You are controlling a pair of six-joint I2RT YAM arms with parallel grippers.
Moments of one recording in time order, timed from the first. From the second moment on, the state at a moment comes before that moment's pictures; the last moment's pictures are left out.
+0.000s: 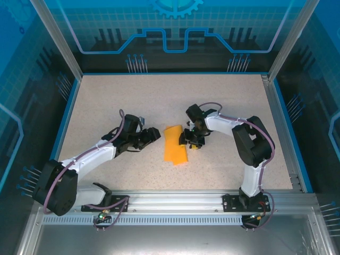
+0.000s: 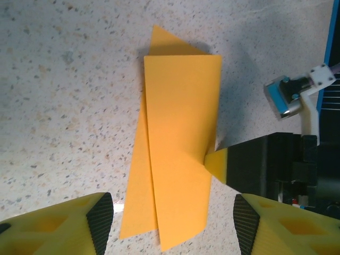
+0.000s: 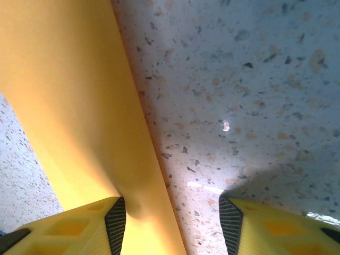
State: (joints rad) left arm -0.42 1.28 0.66 -0.20 0.33 -0.93; right arm 0.54 1.90 1.20 -0.73 -0.38 0.64
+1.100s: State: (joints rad) left arm -0.42 1.34 0.66 -0.18 0.34 -0.95; right arm 0.59 2.01 1.39 -0.89 -0.28 0.74
